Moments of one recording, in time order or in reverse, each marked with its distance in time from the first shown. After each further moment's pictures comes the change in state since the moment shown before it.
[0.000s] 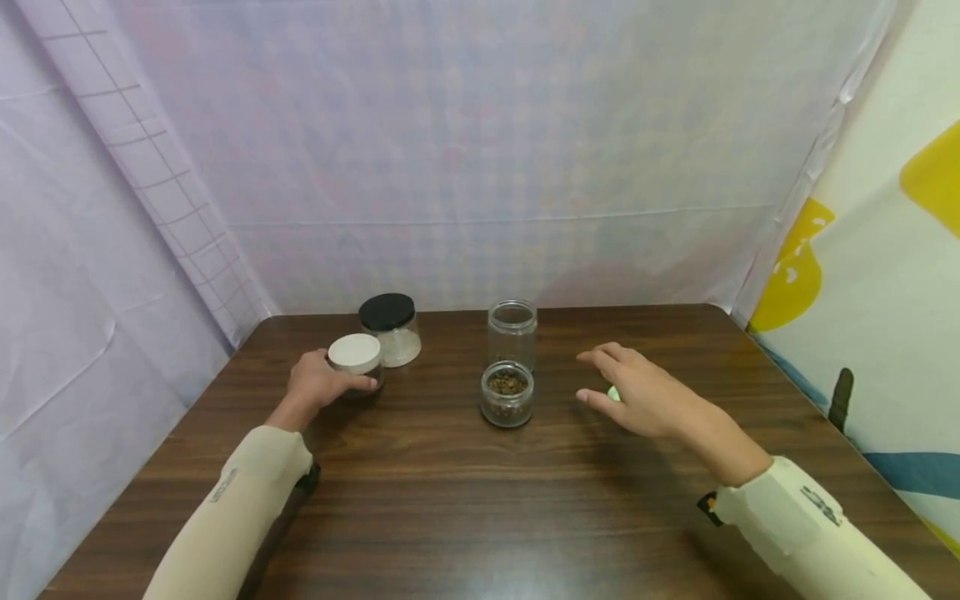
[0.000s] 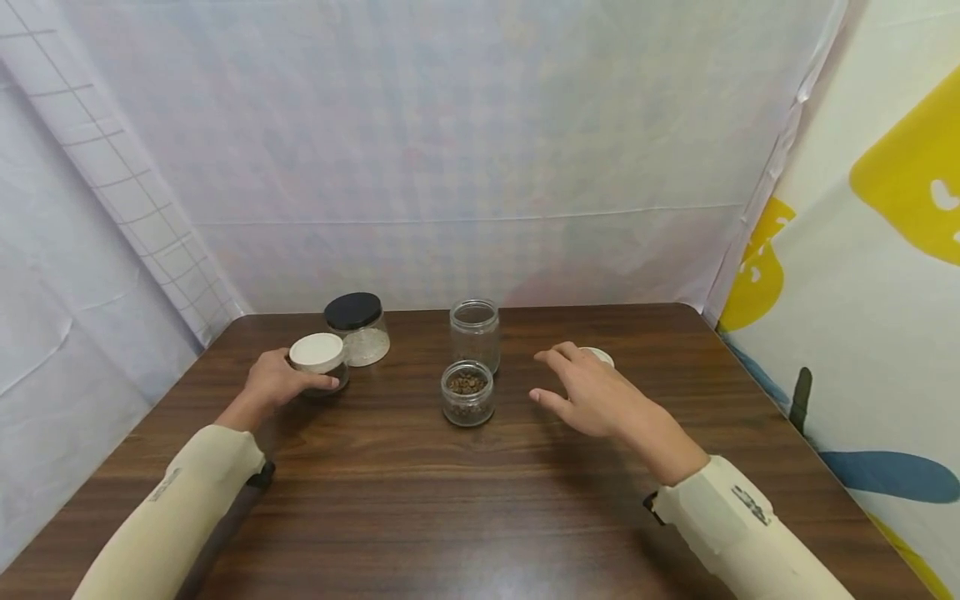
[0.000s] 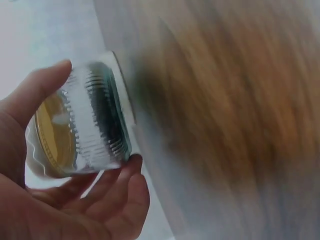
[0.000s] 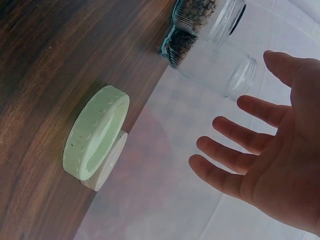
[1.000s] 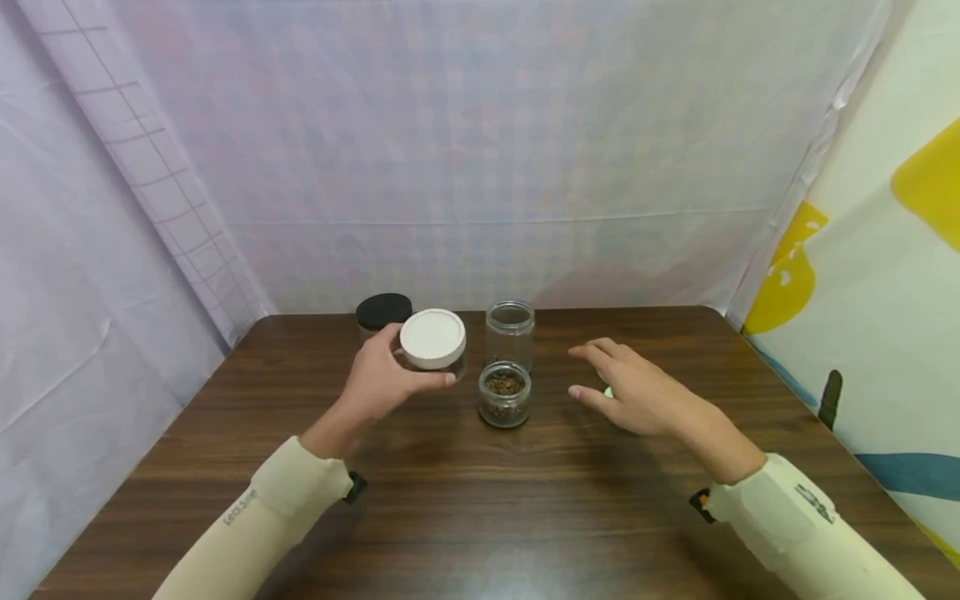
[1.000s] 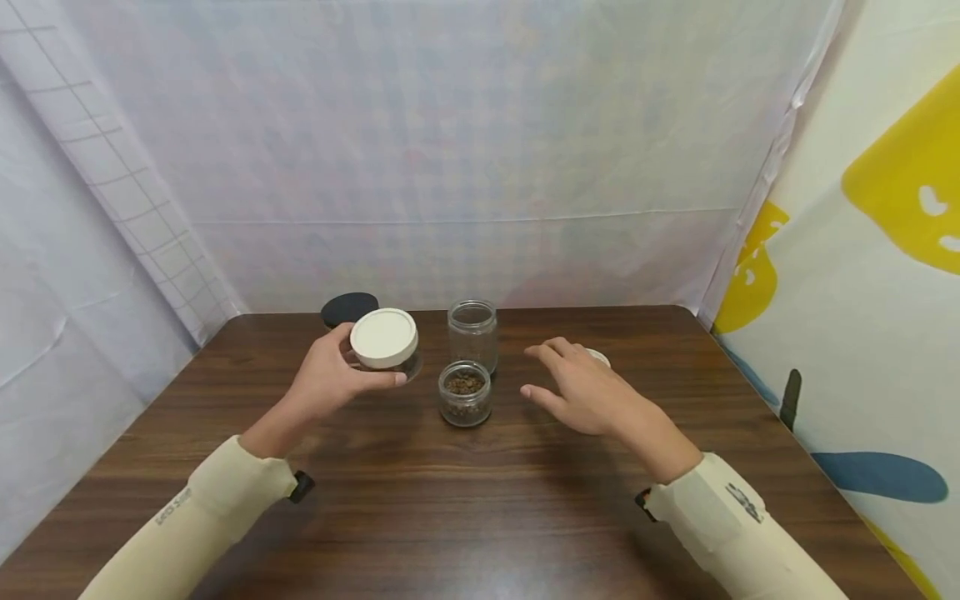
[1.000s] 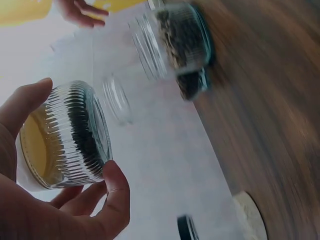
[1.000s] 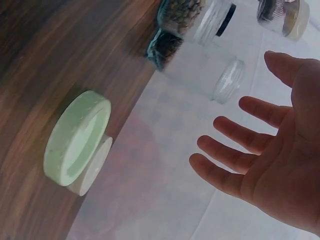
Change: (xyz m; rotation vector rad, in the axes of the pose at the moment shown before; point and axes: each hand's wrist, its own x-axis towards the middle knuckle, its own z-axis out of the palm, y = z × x) left_hand -0.072 0.105 0.019 -0.307 -0.098 0.312; right_hand 0.002 -0.012 -0.009 0.000 0.027 -0.017
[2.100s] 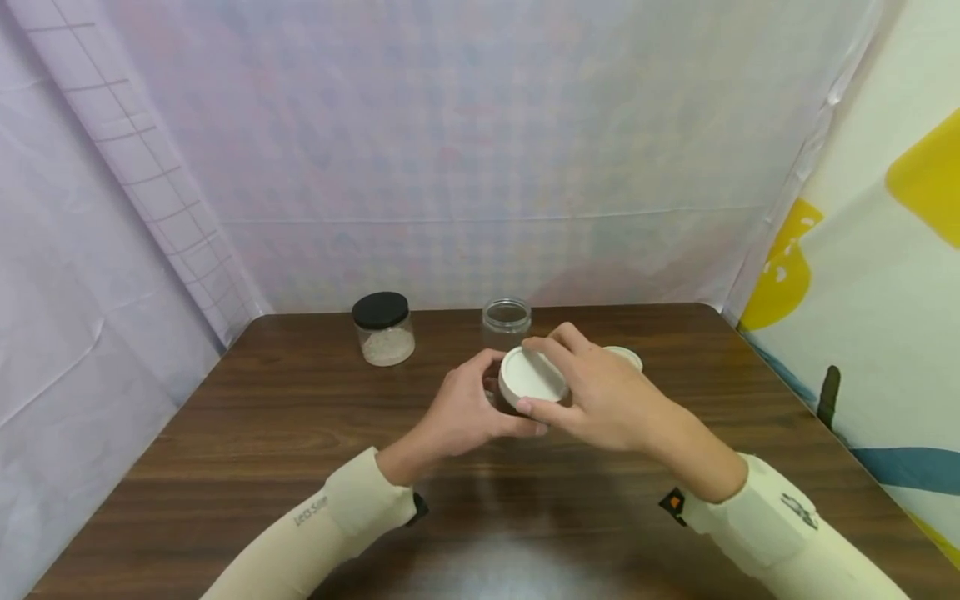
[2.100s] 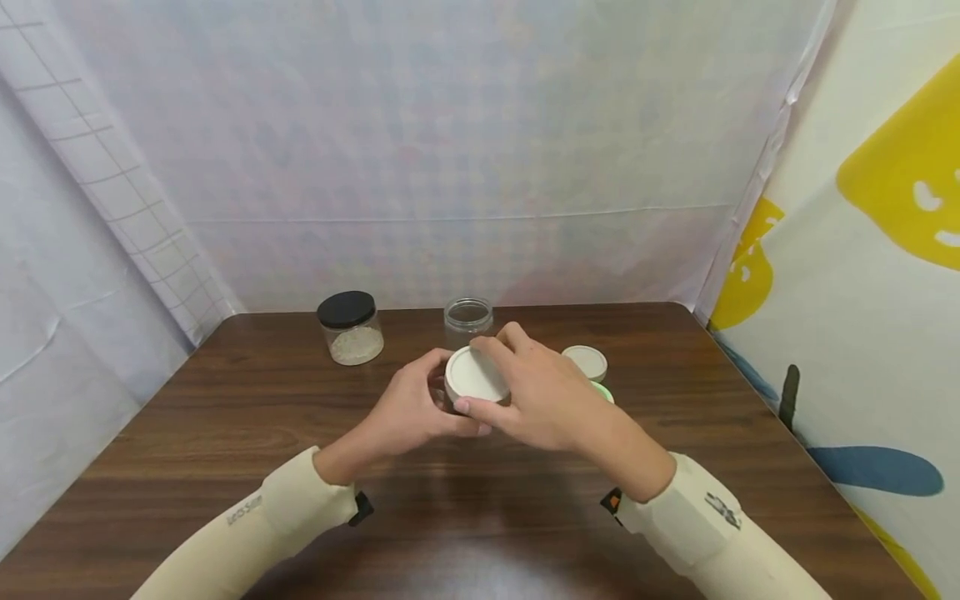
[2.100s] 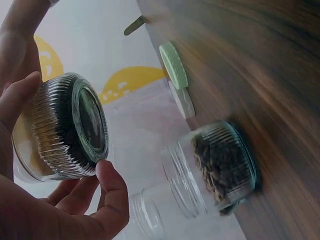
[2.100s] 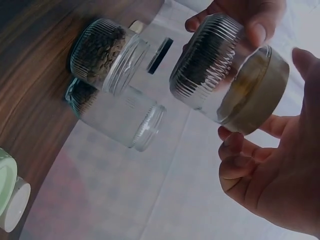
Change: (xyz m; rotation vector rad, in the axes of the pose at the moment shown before) left_hand -0.023 0.045 0.082 -0.044 -0.223 0.203; right_hand 0.002 -0.075 -0.022 -0.017 0.153 -0.109
